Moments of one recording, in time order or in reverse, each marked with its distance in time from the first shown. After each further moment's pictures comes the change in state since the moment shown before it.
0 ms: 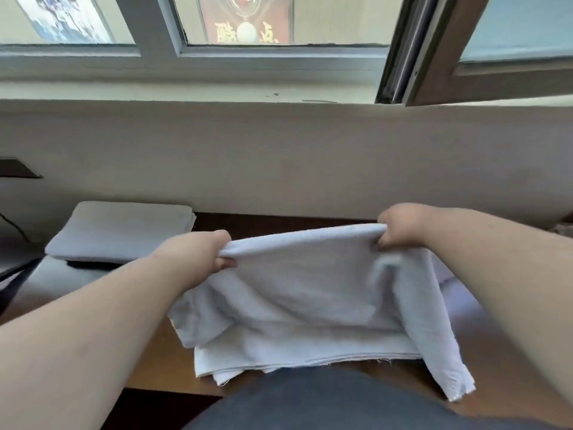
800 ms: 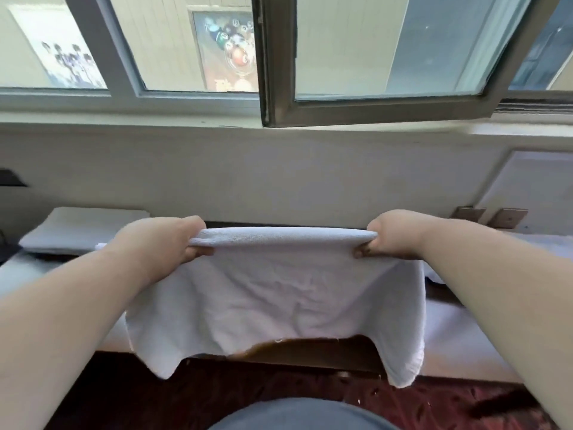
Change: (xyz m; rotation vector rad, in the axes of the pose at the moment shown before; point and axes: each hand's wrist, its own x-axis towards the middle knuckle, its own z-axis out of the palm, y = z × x) left_hand -0.160 0.189 -0.036 0.143 0.442 0.040; right_hand -0.208 0.160 0.048 0.075 0.166 -0.061
